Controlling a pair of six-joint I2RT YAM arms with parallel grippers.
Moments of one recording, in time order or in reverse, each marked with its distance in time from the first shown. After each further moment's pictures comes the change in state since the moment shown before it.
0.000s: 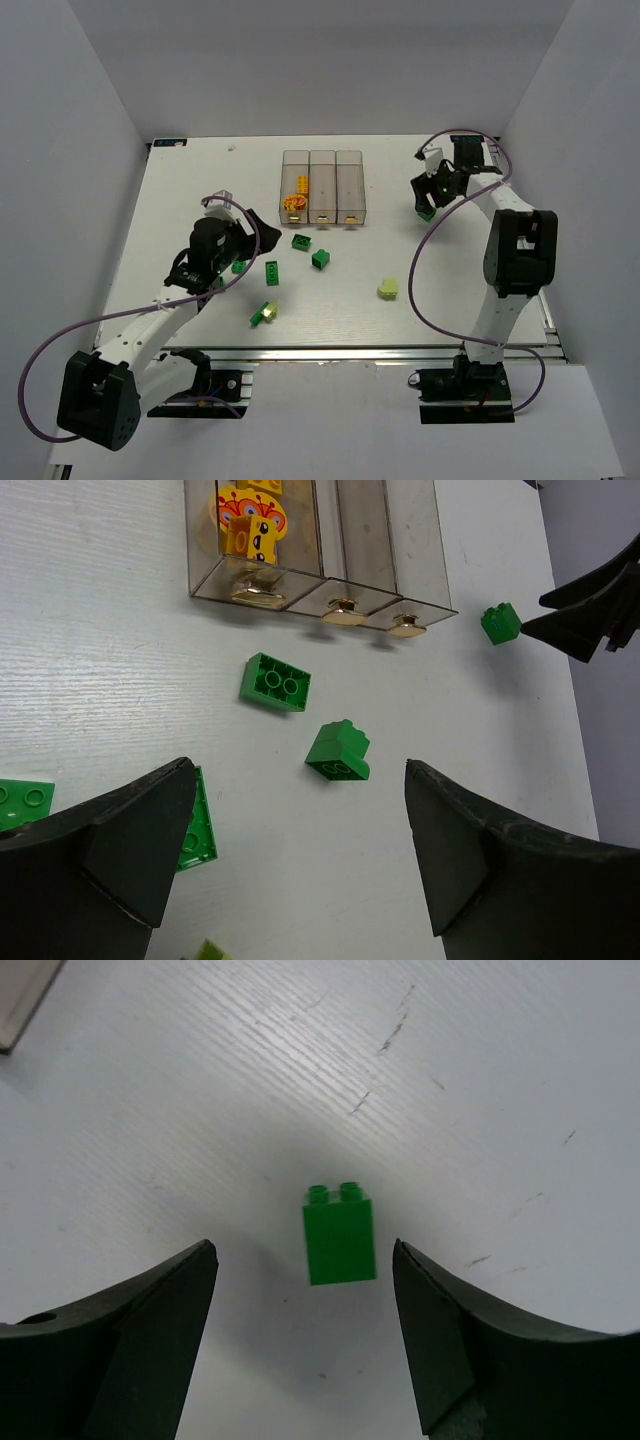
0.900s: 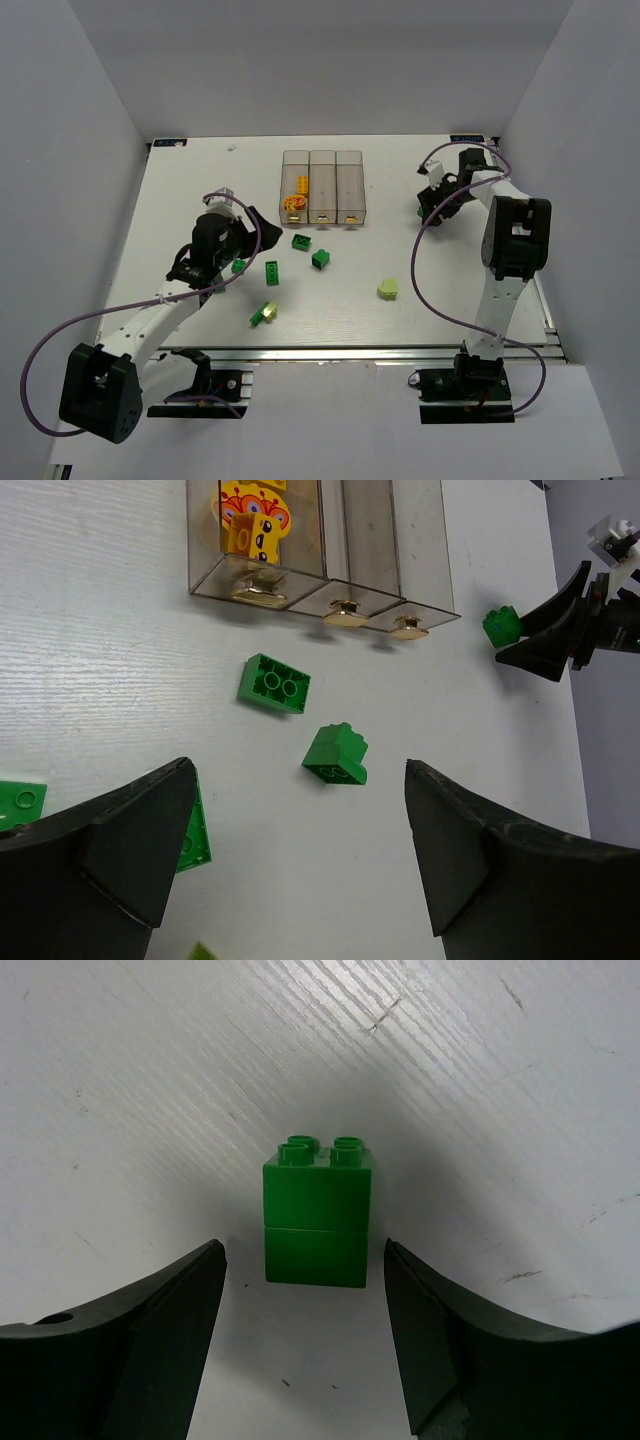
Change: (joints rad) left arm 0.000 0.041 0.031 -0.014 -0.002 -0.019; right arm -0.082 0.217 0.156 -0.210 -0.087 -0.225
